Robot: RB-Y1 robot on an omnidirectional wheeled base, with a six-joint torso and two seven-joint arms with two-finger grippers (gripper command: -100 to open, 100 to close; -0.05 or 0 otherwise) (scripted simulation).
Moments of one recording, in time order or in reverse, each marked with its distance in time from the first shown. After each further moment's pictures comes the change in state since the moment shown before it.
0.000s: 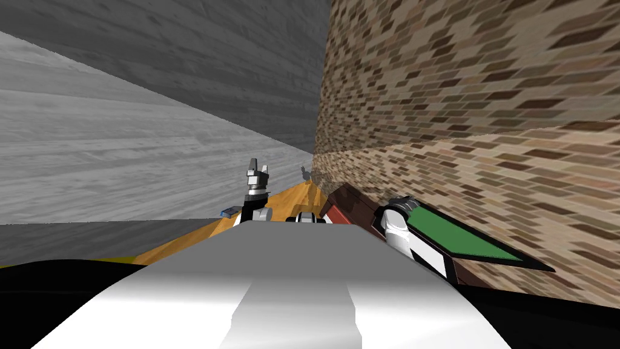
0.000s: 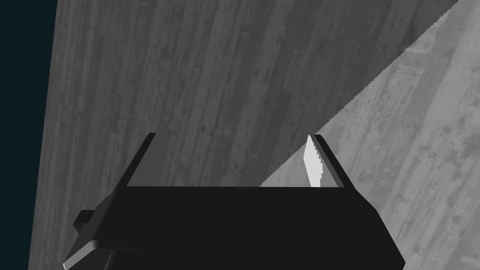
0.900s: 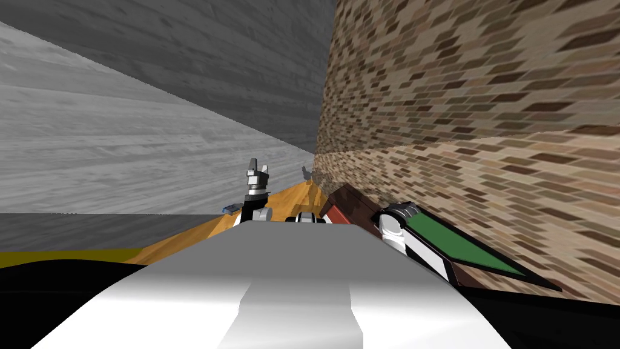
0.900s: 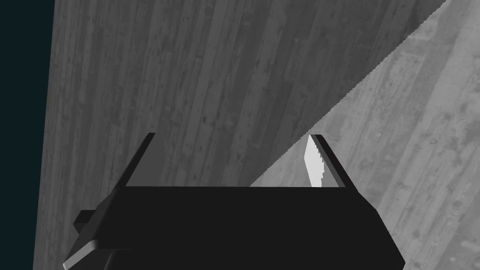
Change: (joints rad) left arm 0.000 0.000 0.000 0.000 0.000 0.000 0.000; right arm 0.072 0.065 0.021 -0.042 0.103 0.086 -0.085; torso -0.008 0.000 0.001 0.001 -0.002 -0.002
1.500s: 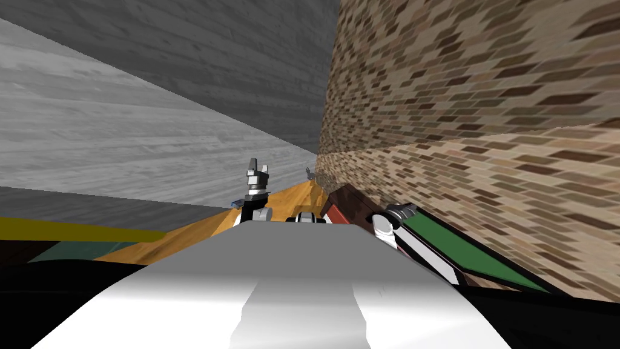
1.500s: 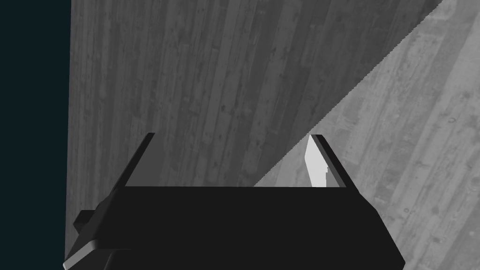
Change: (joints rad) left arm 0.000 0.000 0.000 0.000 0.000 0.000 0.000; right arm 0.023 0.059 0.051 -0.029 0.122 0.141 -0.073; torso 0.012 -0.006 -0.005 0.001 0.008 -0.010
